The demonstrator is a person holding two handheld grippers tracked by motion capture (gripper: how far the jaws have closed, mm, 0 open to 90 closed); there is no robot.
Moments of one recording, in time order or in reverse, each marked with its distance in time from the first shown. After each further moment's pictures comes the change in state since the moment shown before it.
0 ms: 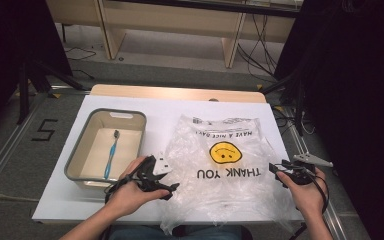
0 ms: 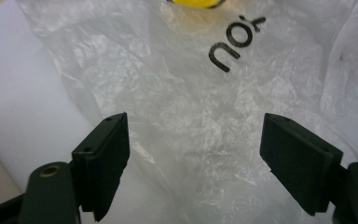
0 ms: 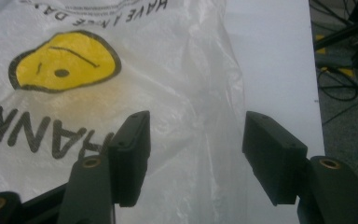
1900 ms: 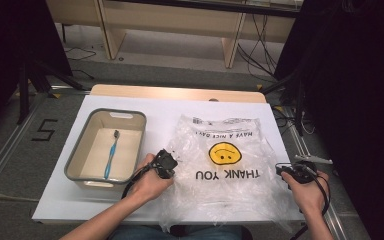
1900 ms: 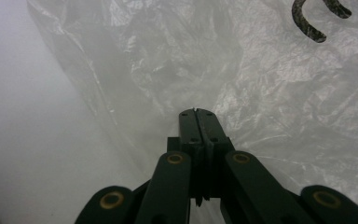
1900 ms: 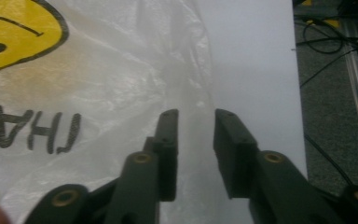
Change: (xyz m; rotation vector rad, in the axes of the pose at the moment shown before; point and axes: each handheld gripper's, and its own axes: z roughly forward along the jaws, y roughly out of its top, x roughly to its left) left arm 0.024 0.007 0.064 0.239 0.062 -0.116; right arm -0.012 -0.005 0.005 0.139 -0.074 0.097
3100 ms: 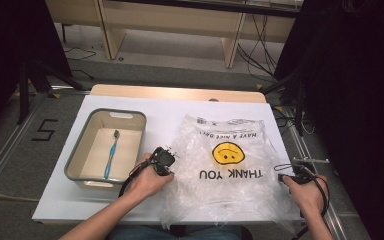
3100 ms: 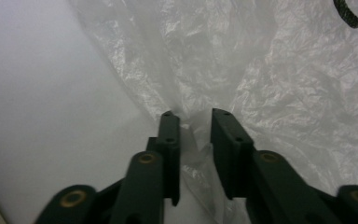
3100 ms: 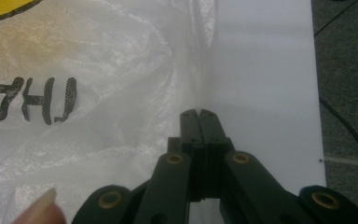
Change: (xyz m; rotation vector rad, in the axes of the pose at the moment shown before) left arm 0.009 0.004 0.000 0.054 -0.011 -0.086; right arm 0.001 -0.005 0.004 0.162 0.001 0.073
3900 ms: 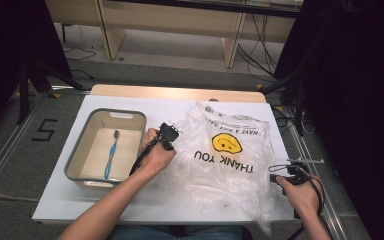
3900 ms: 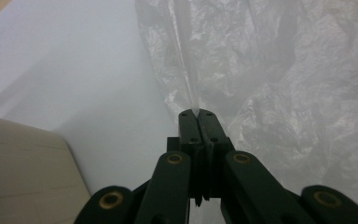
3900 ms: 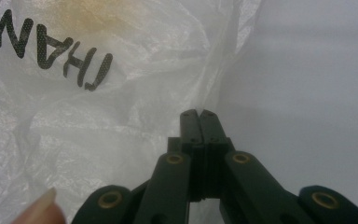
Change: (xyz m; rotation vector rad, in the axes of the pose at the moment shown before) left arm 0.041 0.057 0.009 -0.056 0.247 0.019; right arm 0.019 -0.001 -0.002 -0.007 0.113 -0.011
